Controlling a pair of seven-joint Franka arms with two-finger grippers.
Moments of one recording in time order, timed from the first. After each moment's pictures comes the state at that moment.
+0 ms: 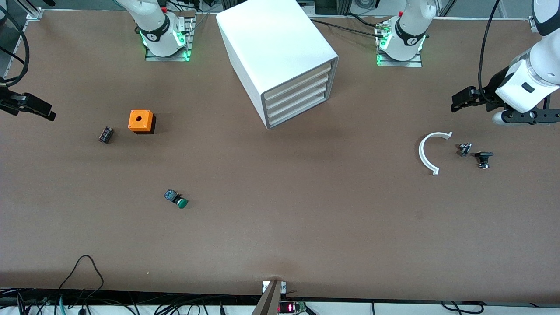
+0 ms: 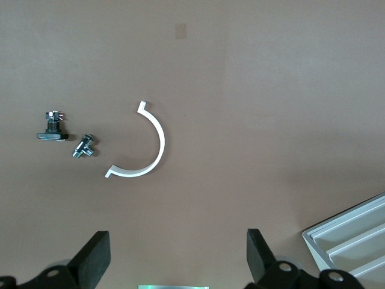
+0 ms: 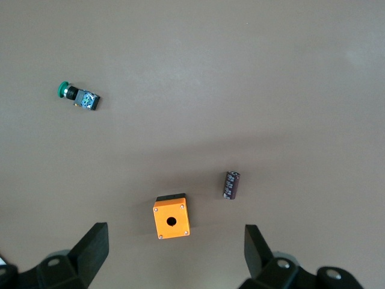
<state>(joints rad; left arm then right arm) -0.02 -0.04 -0.02 -1.75 -0.04 1.60 -0.09 -0.03 0.02 -0.09 -1.66 -0.03 1.66 0.03</state>
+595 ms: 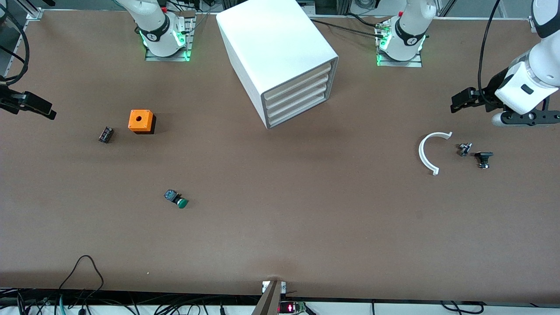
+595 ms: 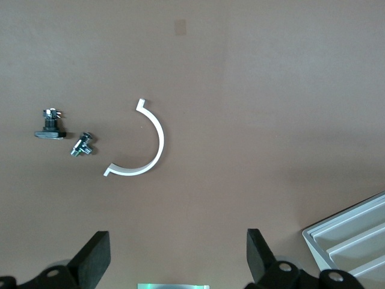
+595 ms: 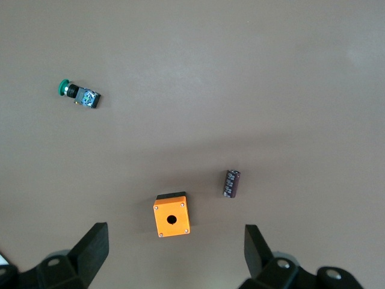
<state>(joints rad) -0.02 -0.02 -0.02 -1.76 -0.05 1.60 -0.09 -0.03 0.02 -0.09 -1.66 -0.03 1.66 0.03</state>
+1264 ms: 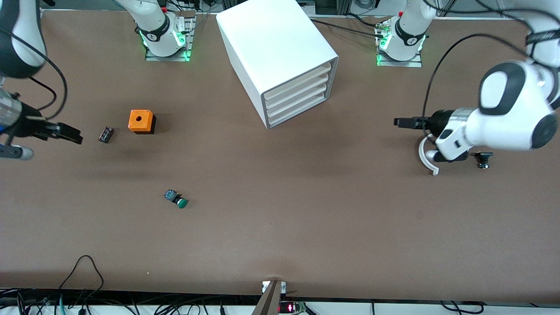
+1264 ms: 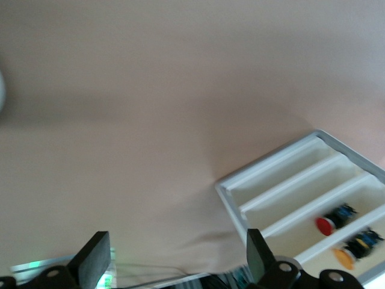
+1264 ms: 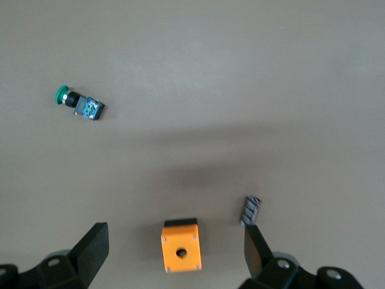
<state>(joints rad) -0.03 0.30 -0.04 -1.78 -0.46 1.55 -0.06 0.01 0.19 -0.07 -1.67 -0.01 1.82 0.02</state>
